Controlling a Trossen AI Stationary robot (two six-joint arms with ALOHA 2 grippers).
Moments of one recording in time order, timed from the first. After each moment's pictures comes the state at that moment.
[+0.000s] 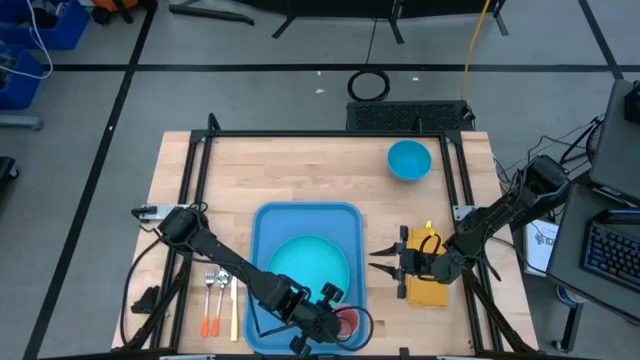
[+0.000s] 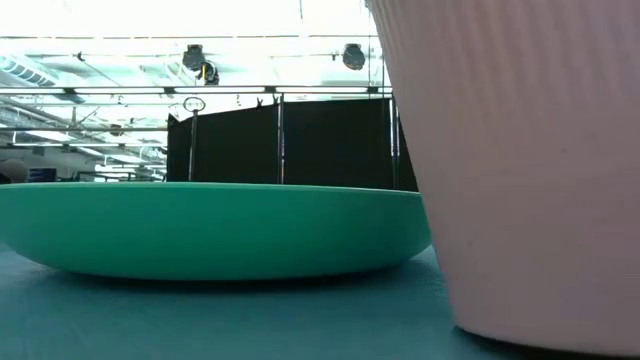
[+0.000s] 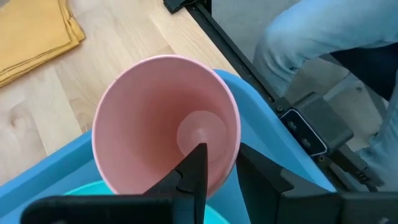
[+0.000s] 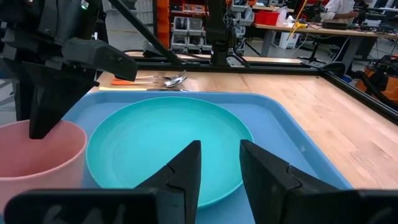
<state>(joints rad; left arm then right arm) -0.56 2.13 1.77 -0.53 -0.06 0.07 0.71 1.30 0.44 0.57 0.81 0.17</state>
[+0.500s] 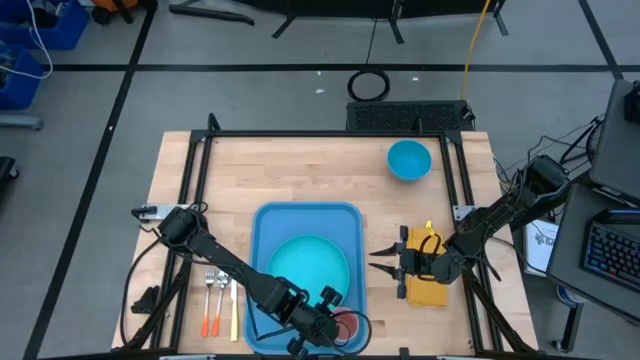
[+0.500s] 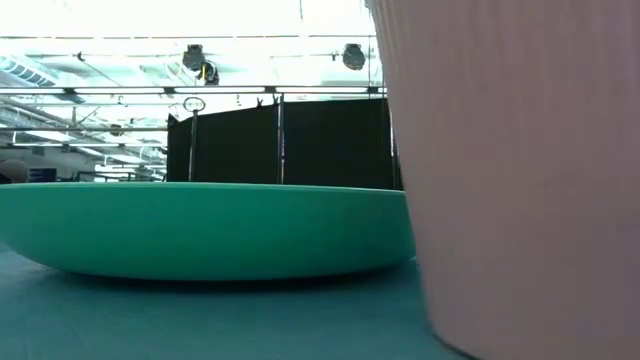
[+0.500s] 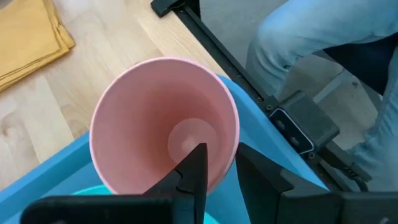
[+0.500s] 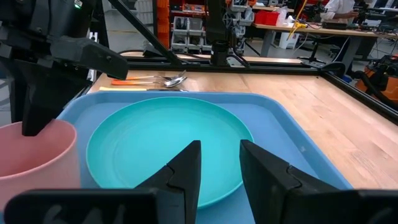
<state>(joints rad) -0.57 2.13 1.77 -0.53 -0.05 0.09 0.71 1.30 0.44 0.57 0.81 0.17</state>
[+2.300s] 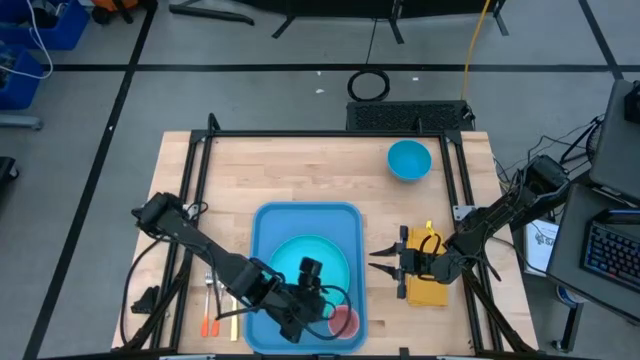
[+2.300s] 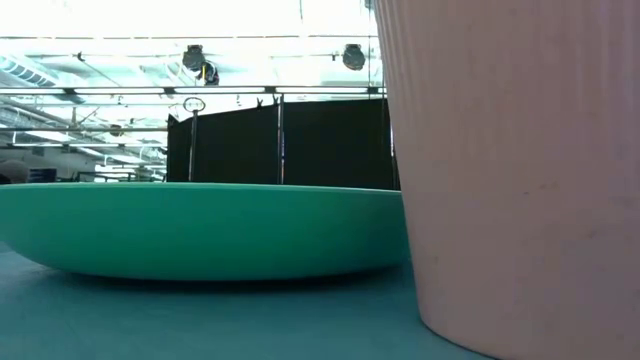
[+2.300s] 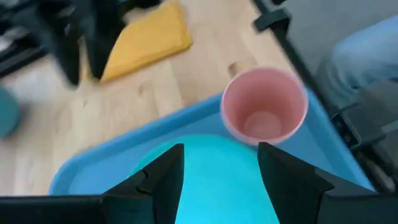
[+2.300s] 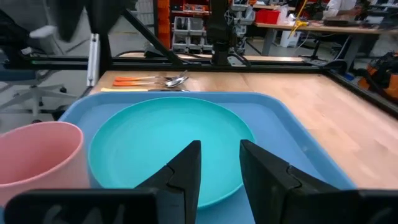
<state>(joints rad) -0.59 1.90 1.77 -0.75 -0.36 -0.07 0.71 1.30 0.44 0.57 0.80 0.19</state>
